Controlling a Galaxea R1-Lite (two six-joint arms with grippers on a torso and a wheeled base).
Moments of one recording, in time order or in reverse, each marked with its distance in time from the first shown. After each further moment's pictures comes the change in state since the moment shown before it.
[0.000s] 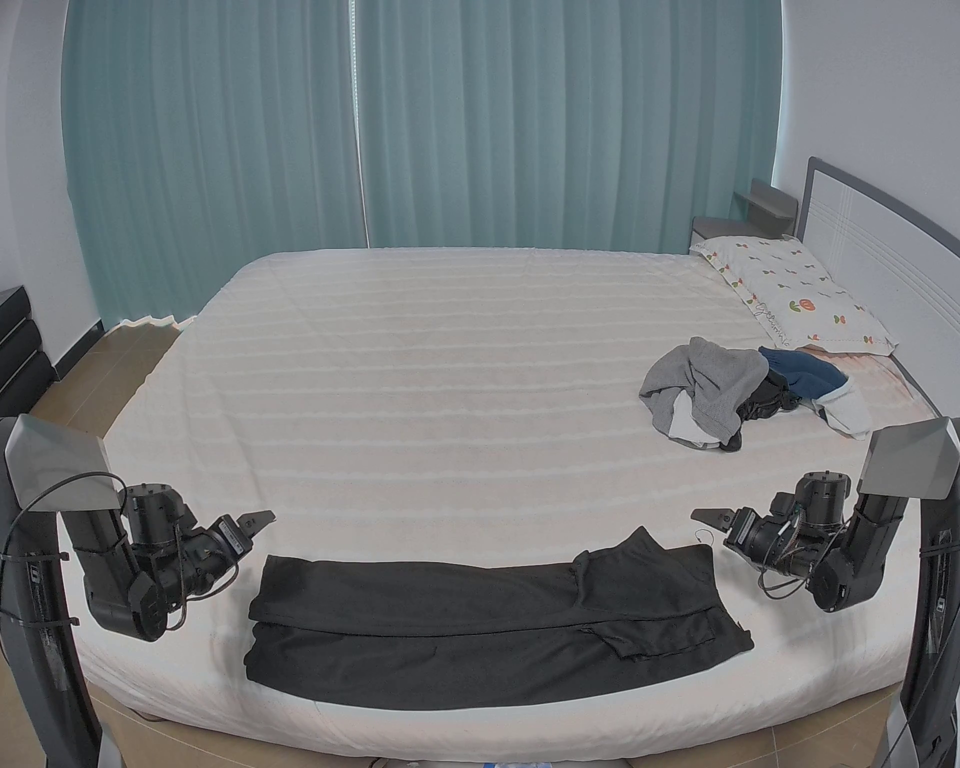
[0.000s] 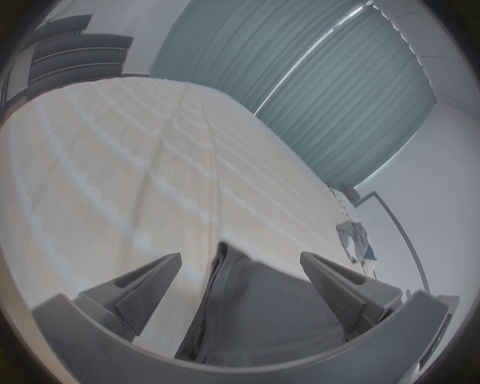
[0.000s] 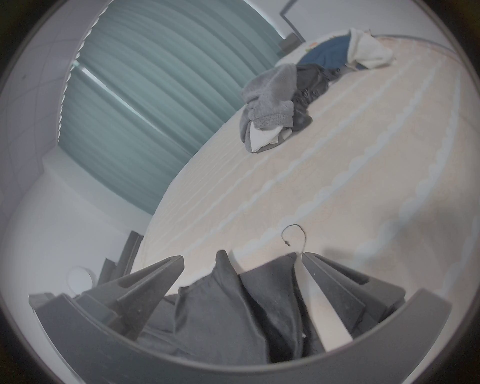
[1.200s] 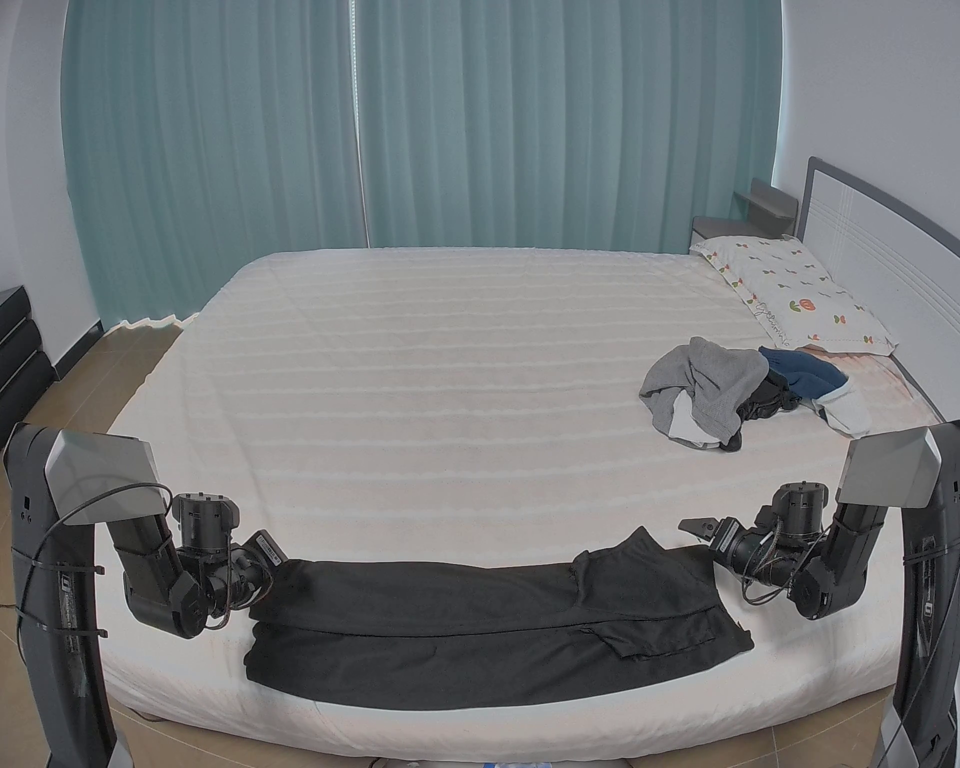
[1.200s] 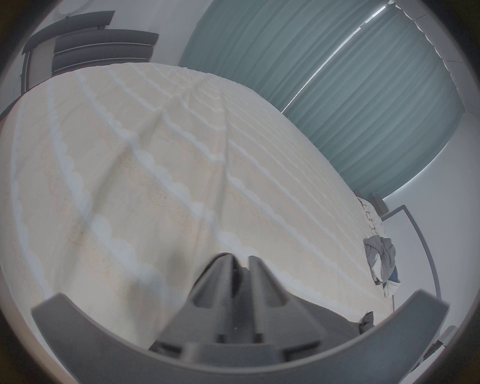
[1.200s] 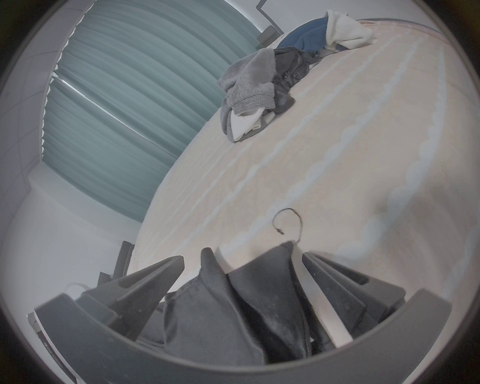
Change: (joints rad) left arm -0.125 0.088 -0.147 0.207 0.226 -0.109; right arm 0.056 0.063 -0.048 0.035 -0.107 0.093
